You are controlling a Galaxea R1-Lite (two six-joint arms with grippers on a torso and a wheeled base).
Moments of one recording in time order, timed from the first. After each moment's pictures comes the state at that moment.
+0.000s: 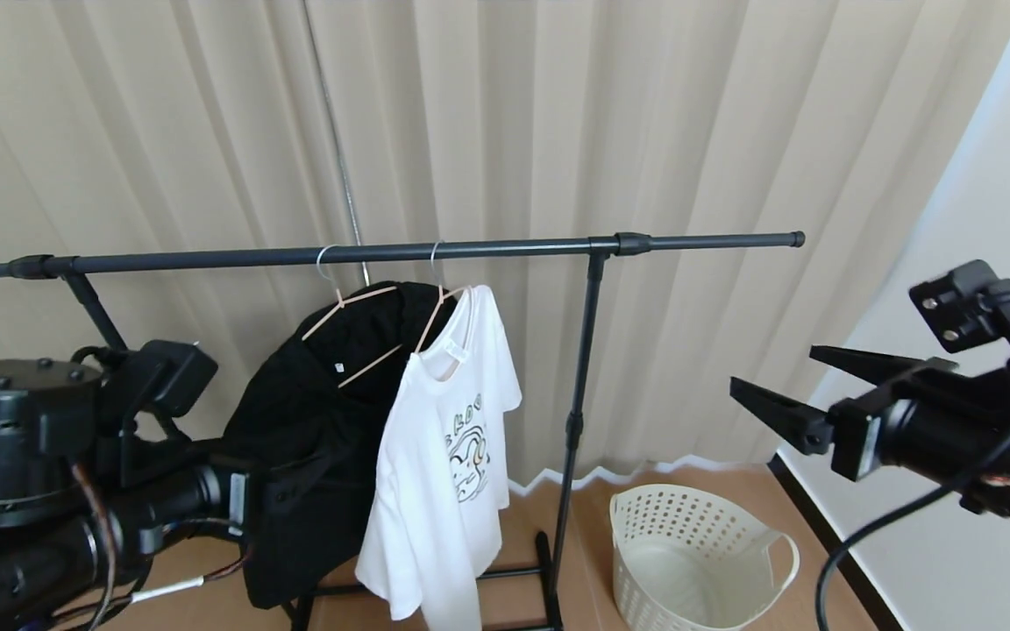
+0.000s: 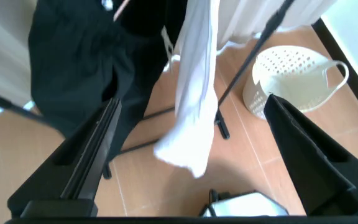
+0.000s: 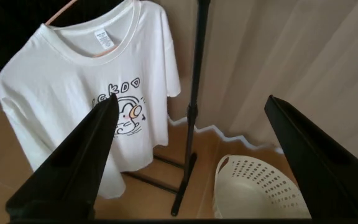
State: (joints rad) left arm -0.36 1.36 -0.45 -0.41 0.11 -0.05; right arm 0.41 1.34 -0.50 -0.62 -0.01 0.01
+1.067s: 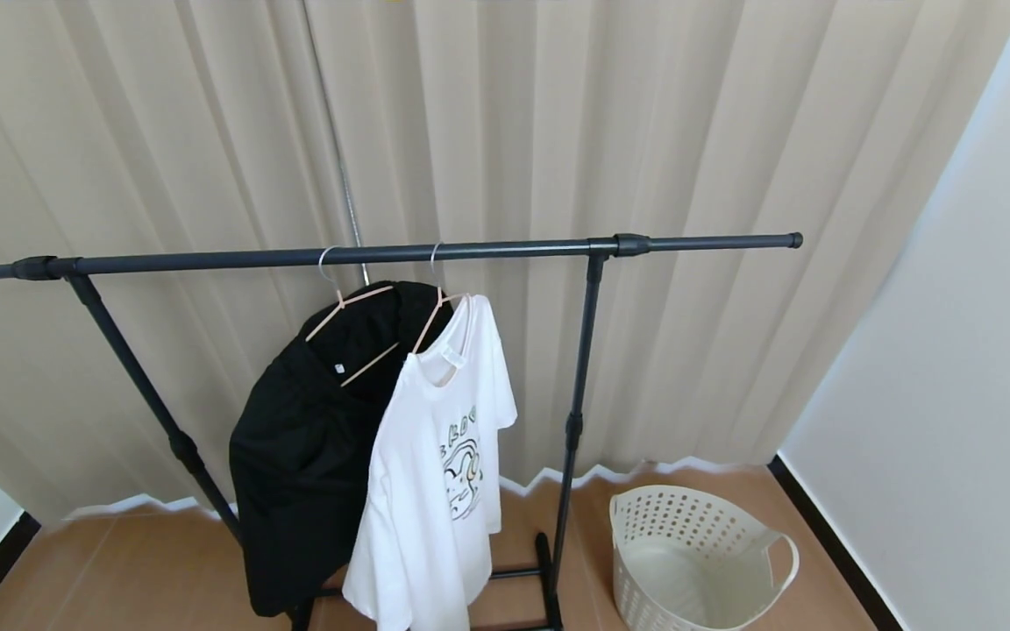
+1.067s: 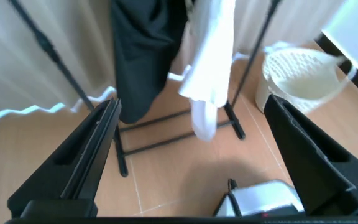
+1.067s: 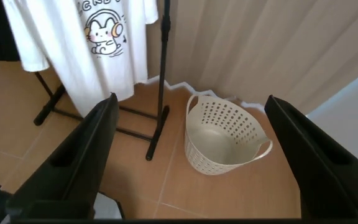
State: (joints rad) left arm -0.20 0.21 -0.04 0.10 0.11 0.03; right arm 0.38 0.24 -0.04 0.04 -0.19 -0.04
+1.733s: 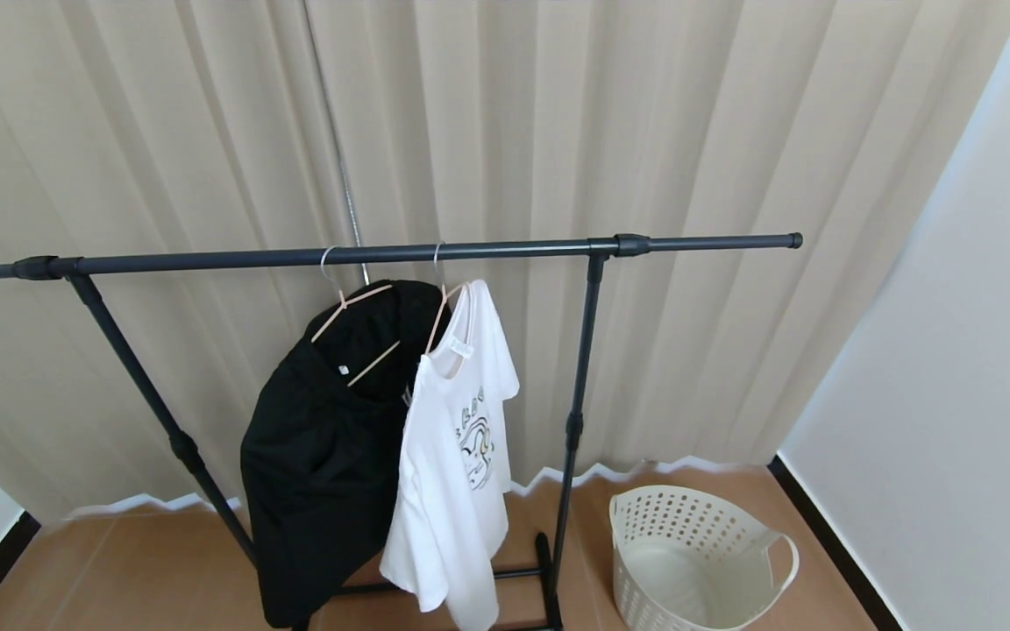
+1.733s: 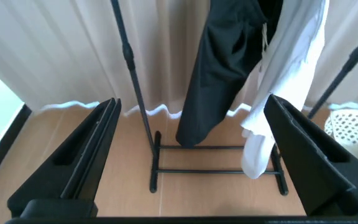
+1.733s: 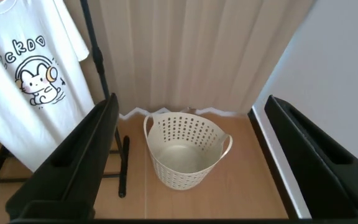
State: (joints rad) left arm 0.04 0.08 -0.03 0.08 0.09 0.00; right arm 0.13 0.09 -0.02 0.03 -0.17 0.02
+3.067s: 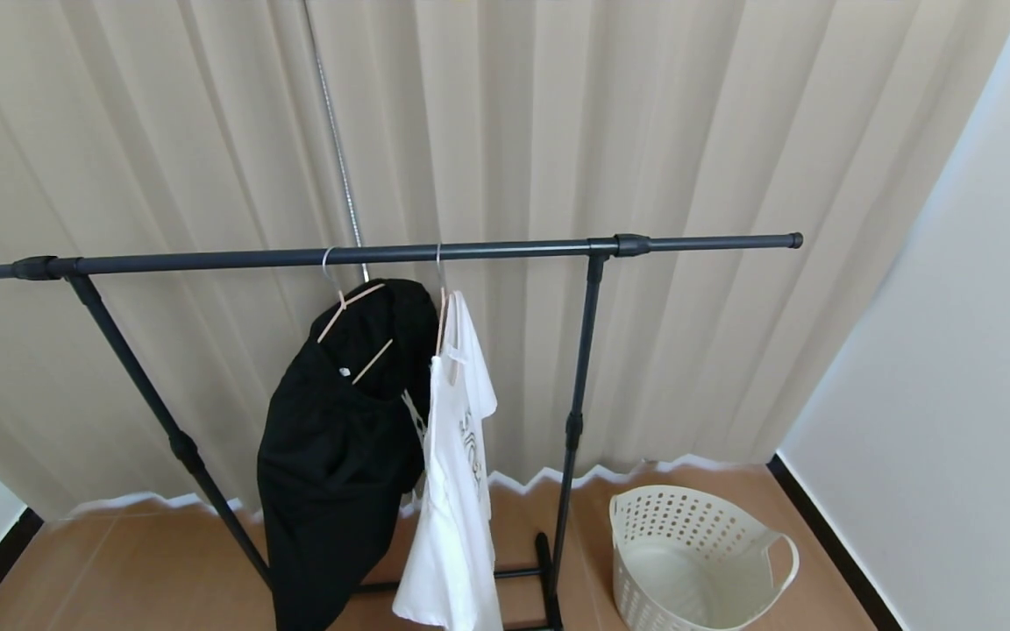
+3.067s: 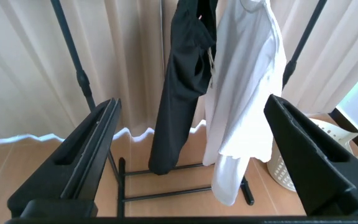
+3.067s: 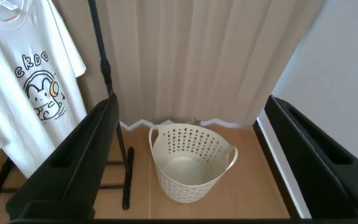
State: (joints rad) left arm 0.00 0.00 -0.03 0.07 -0.05 0.01; right arm 0.02 0.01 -0.01 0.03 -0.04 0.00
